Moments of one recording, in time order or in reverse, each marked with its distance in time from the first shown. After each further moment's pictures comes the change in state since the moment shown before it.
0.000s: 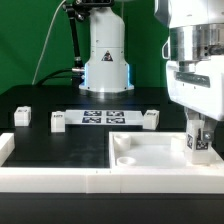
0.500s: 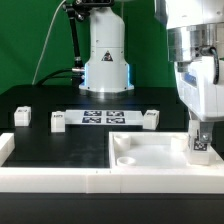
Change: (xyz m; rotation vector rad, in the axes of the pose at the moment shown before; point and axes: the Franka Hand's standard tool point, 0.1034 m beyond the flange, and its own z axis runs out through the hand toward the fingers) arm -0.003 0.000 0.000 0.004 -0.022 0.138
